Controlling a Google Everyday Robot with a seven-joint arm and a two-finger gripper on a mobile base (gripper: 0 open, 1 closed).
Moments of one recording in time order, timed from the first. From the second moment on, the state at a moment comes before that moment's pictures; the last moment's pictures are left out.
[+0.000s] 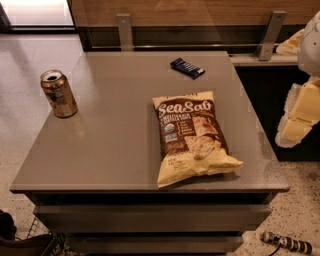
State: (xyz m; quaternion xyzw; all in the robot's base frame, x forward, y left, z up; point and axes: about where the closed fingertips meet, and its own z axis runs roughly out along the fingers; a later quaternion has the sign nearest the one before) arm 0.438 -0.213 0.989 -0.60 0.78 -0.05 0.18
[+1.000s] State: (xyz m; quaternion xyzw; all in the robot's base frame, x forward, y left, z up) arm 0.496 -0.242 0.996 -0.55 0.79 -0.06 0.25
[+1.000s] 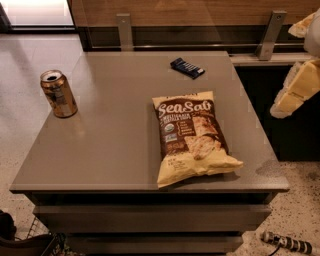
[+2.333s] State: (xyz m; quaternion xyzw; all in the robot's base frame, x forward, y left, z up) arm 0.692 -0.227 0.954 -0.36 0.76 0.12 0.52
